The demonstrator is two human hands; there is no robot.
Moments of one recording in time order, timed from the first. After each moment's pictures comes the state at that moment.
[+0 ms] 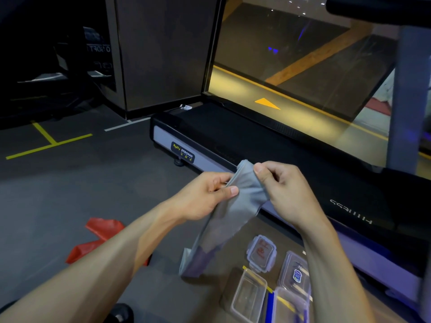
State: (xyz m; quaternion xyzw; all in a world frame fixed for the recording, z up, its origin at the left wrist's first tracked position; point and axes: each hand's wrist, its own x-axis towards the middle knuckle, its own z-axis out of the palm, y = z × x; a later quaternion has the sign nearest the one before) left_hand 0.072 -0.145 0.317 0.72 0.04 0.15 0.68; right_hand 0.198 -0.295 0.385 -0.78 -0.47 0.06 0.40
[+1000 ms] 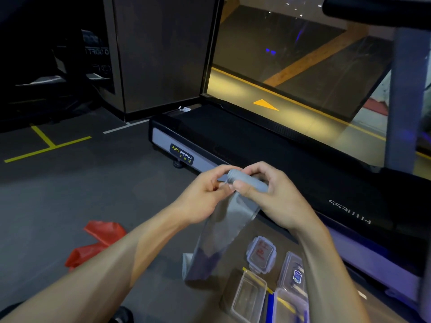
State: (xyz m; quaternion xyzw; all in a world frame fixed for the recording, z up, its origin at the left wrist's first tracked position) left_hand 0.078 -0.149 0.314 0.68 0.03 0.23 0.70; right_hand 0.190 -0.294 0.382 -0.76 -0.46 0.17 0.42
